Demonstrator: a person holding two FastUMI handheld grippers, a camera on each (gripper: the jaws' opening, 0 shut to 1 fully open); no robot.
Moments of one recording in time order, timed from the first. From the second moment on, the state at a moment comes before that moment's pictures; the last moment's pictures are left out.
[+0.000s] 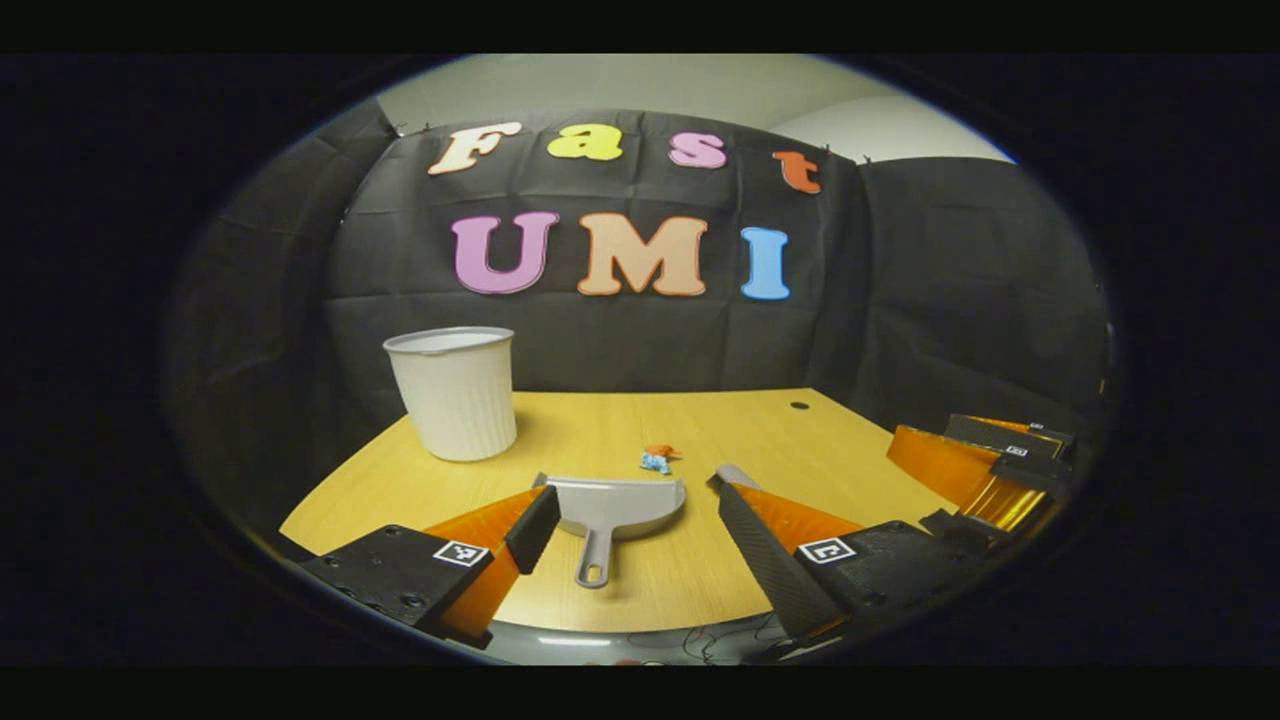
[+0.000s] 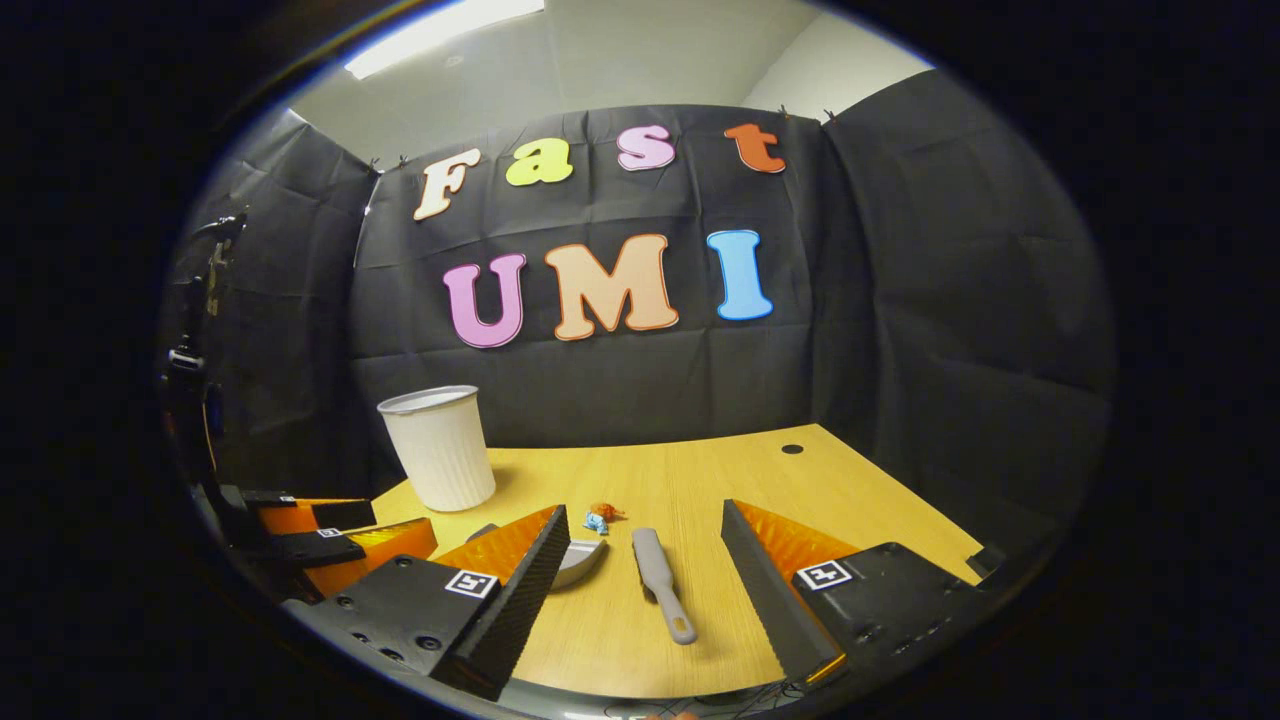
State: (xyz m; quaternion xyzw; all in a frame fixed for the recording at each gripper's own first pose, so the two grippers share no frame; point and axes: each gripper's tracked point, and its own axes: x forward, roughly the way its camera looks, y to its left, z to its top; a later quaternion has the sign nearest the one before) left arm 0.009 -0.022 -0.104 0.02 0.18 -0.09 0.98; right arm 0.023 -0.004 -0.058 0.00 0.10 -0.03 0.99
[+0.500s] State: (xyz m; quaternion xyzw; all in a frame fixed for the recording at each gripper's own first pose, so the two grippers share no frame) left arm 0.045 -0.001 -0.206 0.07 0.37 -0.08 0.92; right arm 0.092 -0.029 -0.193 0.00 0.31 -0.01 0.95
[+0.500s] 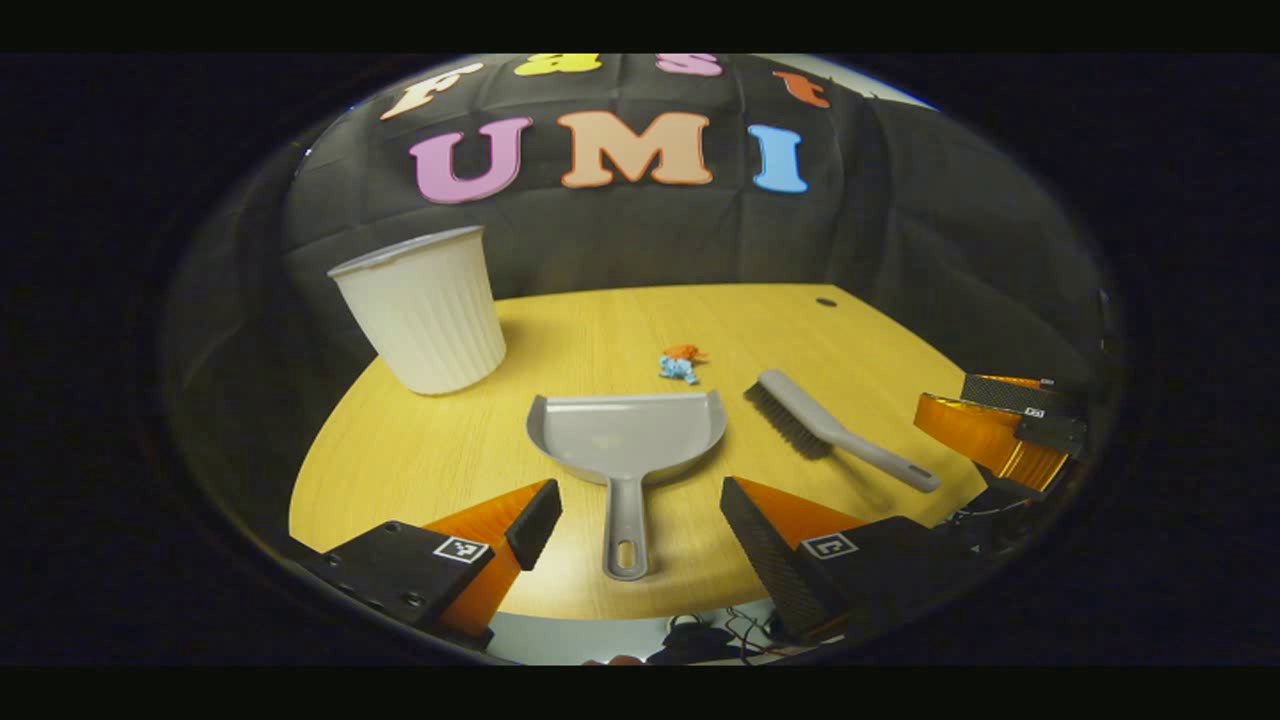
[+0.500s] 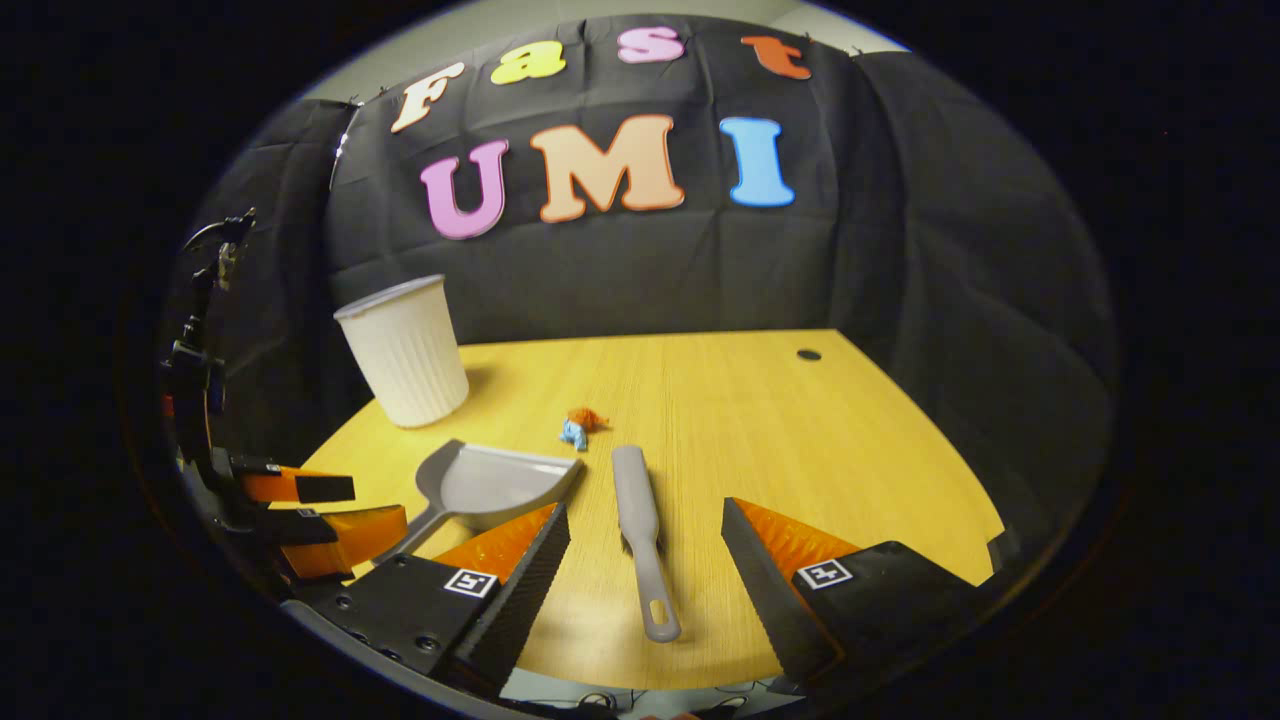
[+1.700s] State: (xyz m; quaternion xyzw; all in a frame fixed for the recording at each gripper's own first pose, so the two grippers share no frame) left arm 0.070 0.016 -0.322 0.13 0.56 -0.06 0.81; right arm 0.134 -0.059 -0.334 -0.06 0.53 -0.01 0.85
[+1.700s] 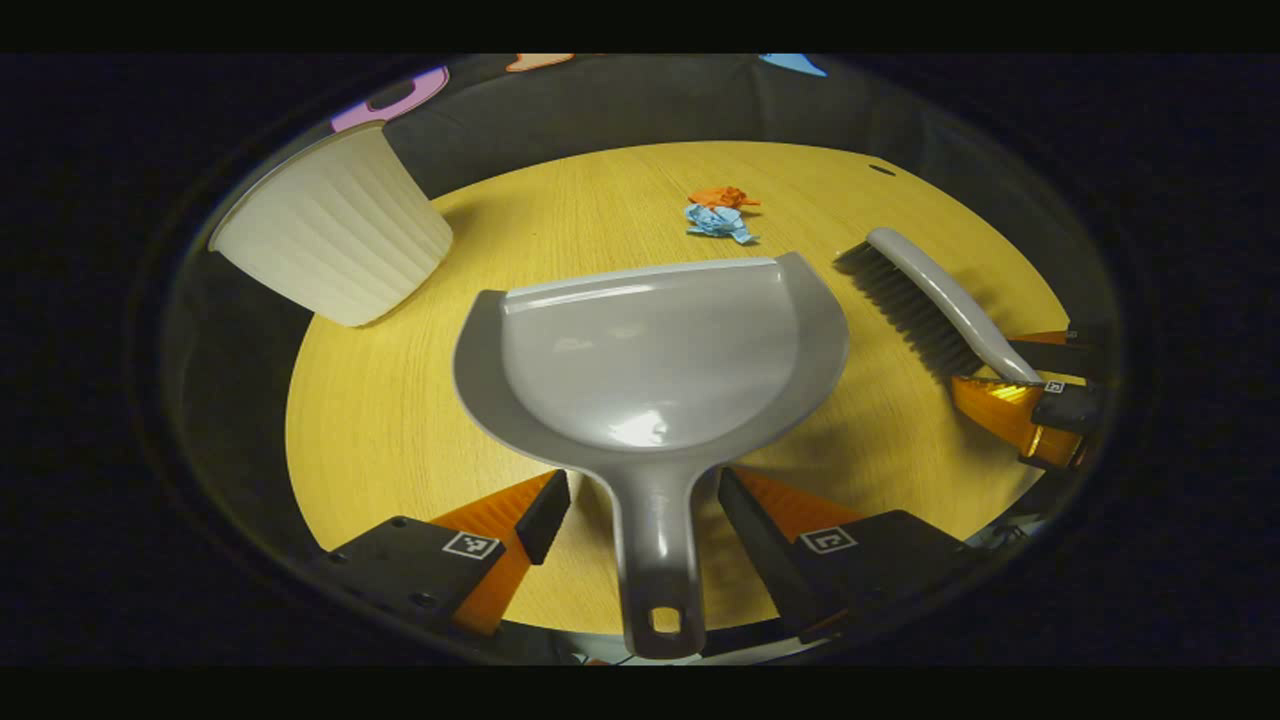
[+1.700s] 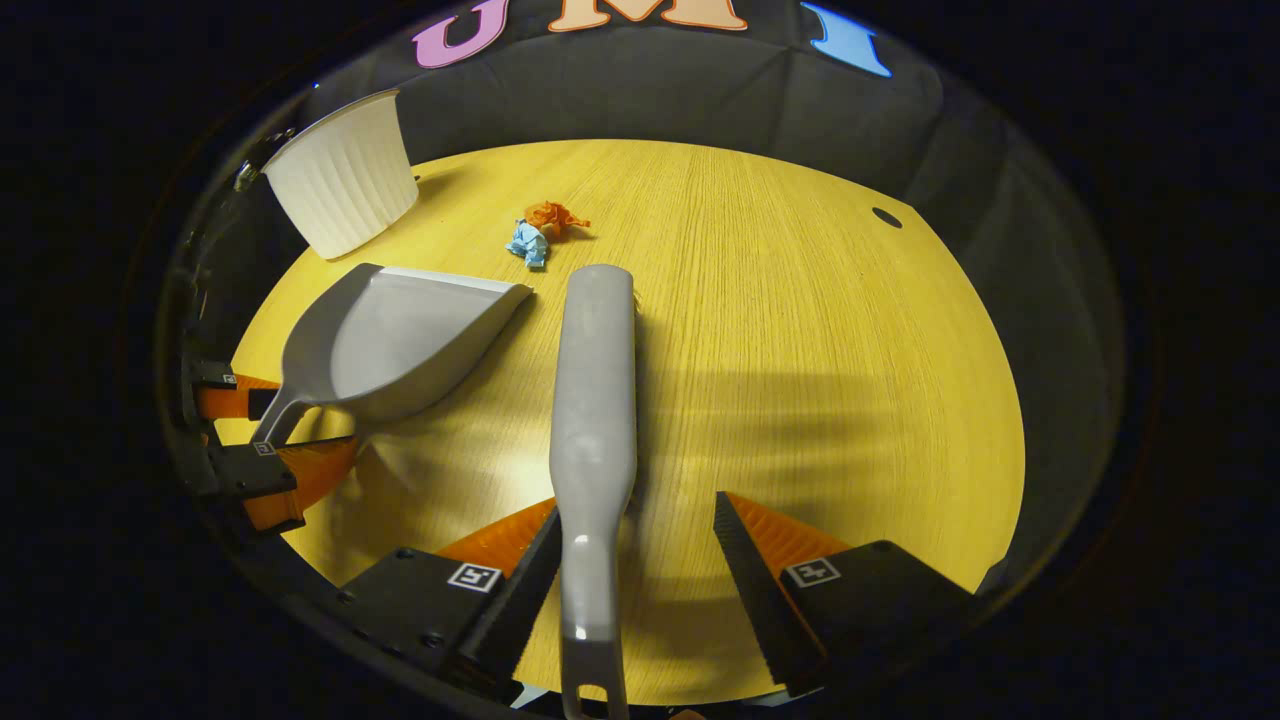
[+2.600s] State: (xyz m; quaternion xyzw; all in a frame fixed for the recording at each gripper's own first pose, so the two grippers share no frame) left arm 0.077 0.014 -0.317 0.11 0.53 -0.09 0.84; right arm 0.128 -0.042 -0.326 -0.05 0.54 0.05 0.84
